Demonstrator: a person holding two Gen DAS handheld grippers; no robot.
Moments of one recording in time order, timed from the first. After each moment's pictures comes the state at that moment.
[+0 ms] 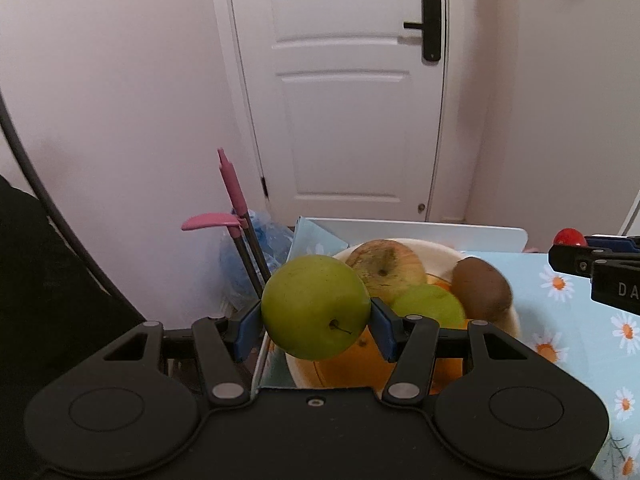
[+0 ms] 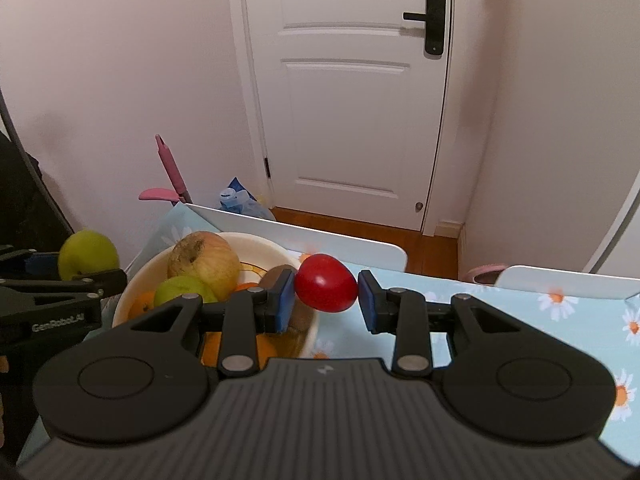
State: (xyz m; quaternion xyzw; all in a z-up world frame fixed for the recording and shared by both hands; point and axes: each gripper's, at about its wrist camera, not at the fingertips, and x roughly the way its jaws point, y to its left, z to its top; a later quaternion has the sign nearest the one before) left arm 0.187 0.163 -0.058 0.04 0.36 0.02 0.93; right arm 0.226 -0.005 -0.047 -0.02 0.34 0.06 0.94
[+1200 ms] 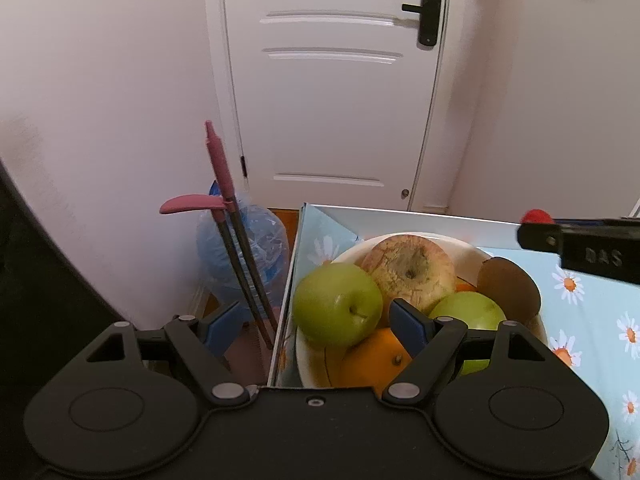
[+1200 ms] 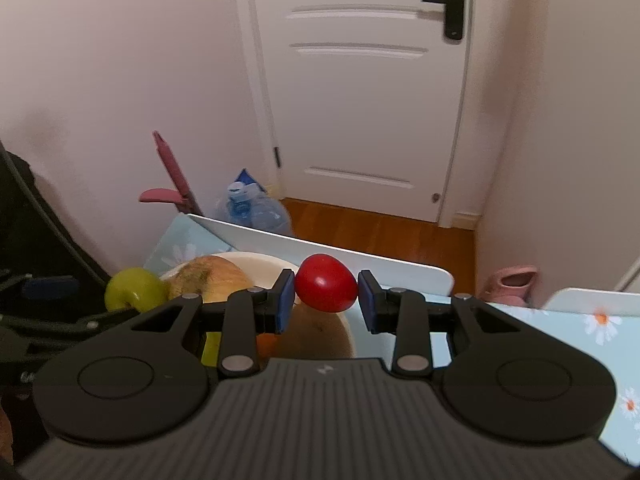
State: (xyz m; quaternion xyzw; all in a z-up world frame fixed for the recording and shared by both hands) left arm 0.216 0.194 -0.074 0.01 0.39 -0.01 0.92; right arm 0.283 0.019 -0.062 -0.01 0.37 0.08 0.93
